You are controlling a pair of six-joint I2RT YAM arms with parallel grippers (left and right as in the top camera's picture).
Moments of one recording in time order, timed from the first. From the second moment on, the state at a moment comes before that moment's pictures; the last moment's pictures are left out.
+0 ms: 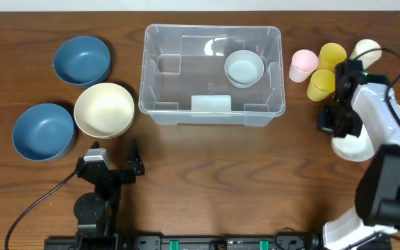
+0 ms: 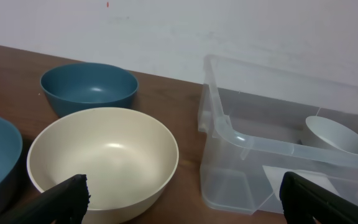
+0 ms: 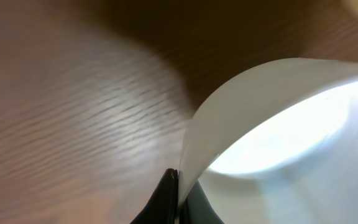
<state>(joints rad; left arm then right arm) 0.00 0.01 0.03 -0.12 0.03 -0.22 -0.11 1.76 1.30 -1.14 0.15 0.28</state>
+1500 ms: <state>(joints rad) 0.00 0.01 0.03 -0.12 0.03 -0.22 0.50 2.16 1.85 -0.78 0.25 0.05</state>
